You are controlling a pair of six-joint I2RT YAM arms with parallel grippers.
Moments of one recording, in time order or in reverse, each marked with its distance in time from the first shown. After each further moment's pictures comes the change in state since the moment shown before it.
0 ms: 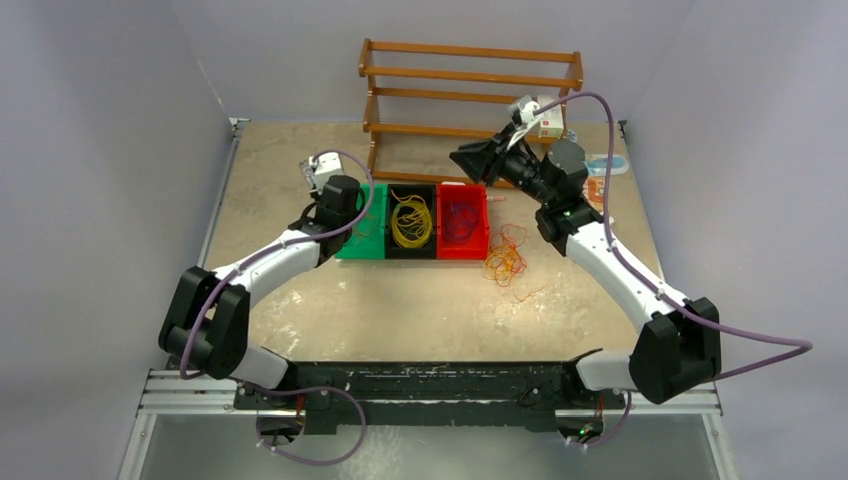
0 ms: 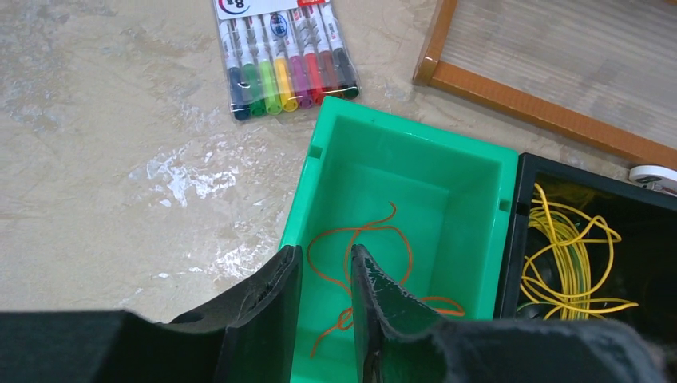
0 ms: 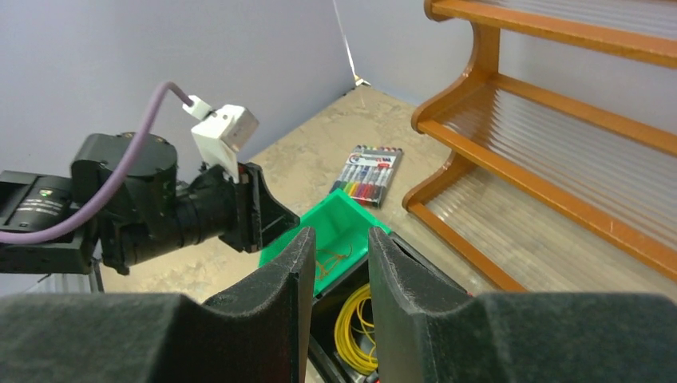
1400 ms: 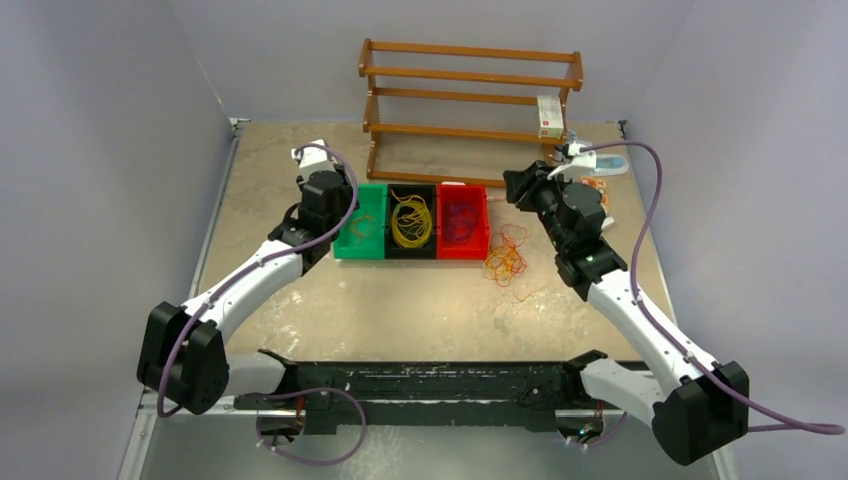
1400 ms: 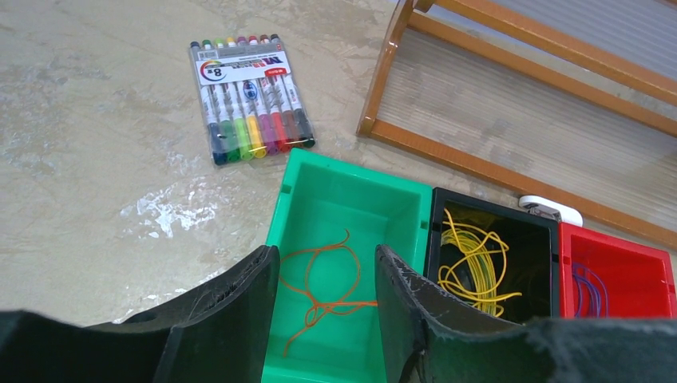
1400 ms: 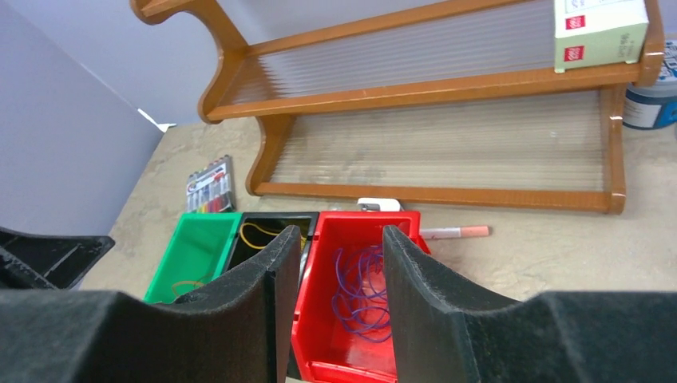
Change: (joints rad) left arm 0.000 -0.182 0.004 -0.003 0.050 0.000; right arm 0.000 -0.304 -0.267 -0.206 0.643 0.115
